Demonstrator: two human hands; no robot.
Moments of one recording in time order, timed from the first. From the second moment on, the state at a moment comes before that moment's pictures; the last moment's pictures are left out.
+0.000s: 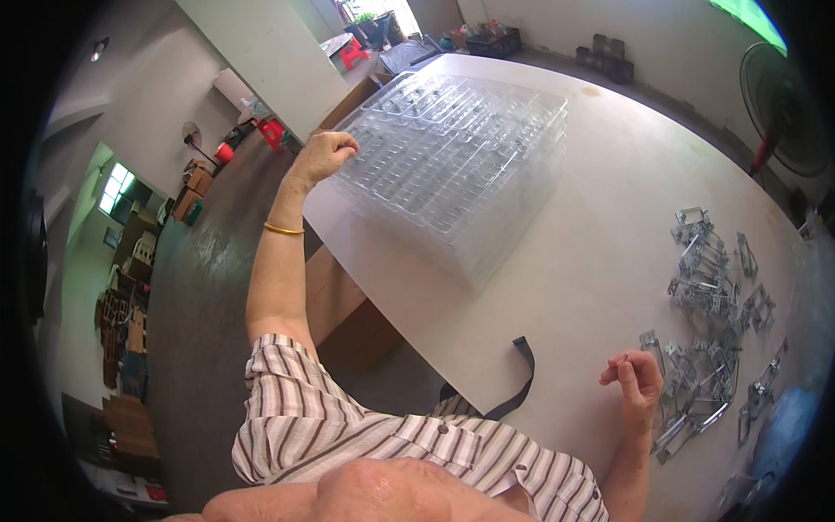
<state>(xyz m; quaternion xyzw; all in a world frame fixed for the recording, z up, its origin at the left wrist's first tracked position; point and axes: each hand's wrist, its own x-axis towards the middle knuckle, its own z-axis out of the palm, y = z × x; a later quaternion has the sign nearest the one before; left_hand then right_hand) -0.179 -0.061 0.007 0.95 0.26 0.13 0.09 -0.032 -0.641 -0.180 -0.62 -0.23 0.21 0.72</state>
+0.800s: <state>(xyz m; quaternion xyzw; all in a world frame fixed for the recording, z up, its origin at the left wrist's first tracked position) -0.199 -0.053 -0.077 0.74 0.25 0.62 0.06 -0.029 -0.640 -0.194 -0.62 -0.18 0.22 0.73</state>
